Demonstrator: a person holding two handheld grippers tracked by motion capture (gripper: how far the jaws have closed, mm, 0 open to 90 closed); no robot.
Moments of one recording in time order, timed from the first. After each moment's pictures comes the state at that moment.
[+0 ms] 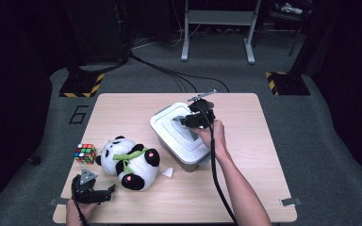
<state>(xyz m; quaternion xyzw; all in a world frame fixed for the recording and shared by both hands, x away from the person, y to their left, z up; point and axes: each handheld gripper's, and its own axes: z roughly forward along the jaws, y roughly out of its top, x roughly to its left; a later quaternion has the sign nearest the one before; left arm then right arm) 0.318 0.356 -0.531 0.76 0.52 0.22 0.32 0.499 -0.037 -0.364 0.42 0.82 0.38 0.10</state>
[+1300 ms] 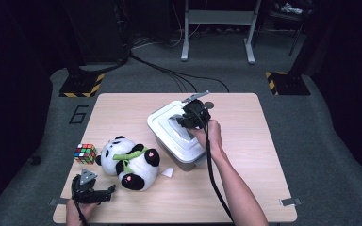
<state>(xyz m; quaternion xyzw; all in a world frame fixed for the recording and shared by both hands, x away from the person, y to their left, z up) 0.318 0.356 -0.531 0.76 0.52 0.22 0.32 0.494 -0.022 -0.362 0.39 0.83 0.38 0.15</state>
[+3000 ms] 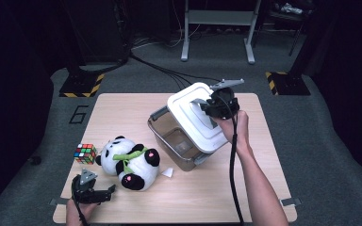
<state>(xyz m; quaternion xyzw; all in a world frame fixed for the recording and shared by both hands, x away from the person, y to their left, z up) 0.318 0.356 -0.531 0.76 0.52 0.22 0.32 0.477 -0.094 -0.302 0.41 0.79 0.40 0.21</state>
